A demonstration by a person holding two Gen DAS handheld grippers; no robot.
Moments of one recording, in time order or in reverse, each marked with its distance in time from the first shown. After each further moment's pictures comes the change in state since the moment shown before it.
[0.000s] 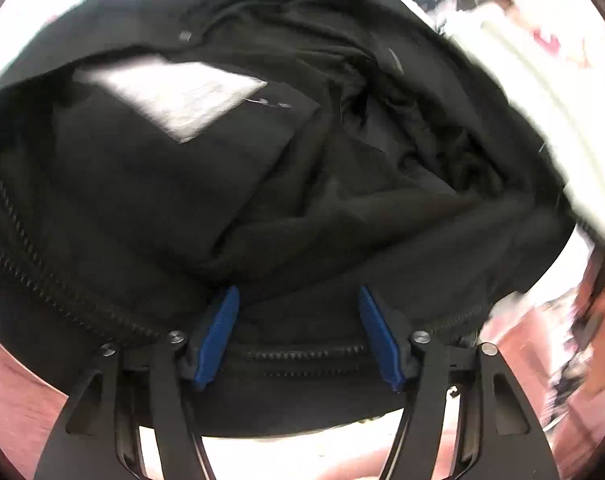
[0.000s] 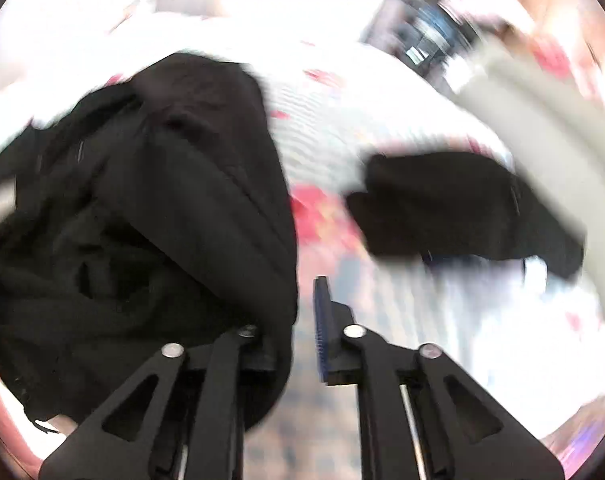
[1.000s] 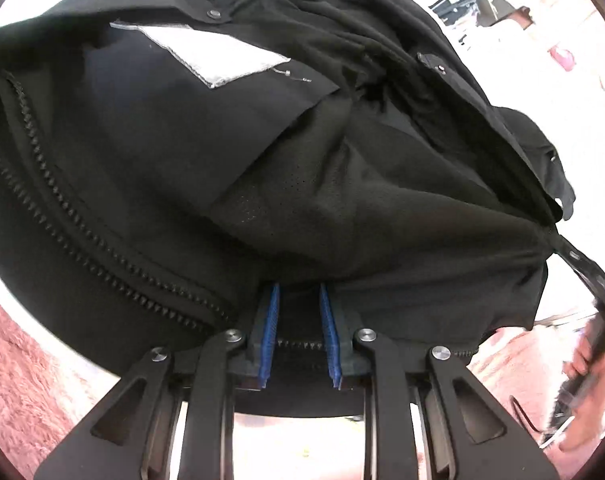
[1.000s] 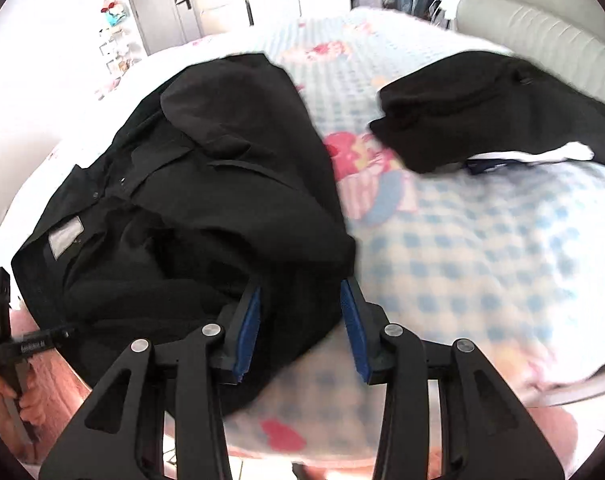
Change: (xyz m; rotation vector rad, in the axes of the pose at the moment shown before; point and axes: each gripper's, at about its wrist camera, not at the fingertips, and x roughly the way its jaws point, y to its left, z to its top) left arm -0.052 0.016 -0.041 -0.039 -0.037 0.136; right arm -0.034 -0.001 -0.053 0.294 0.029 0.287
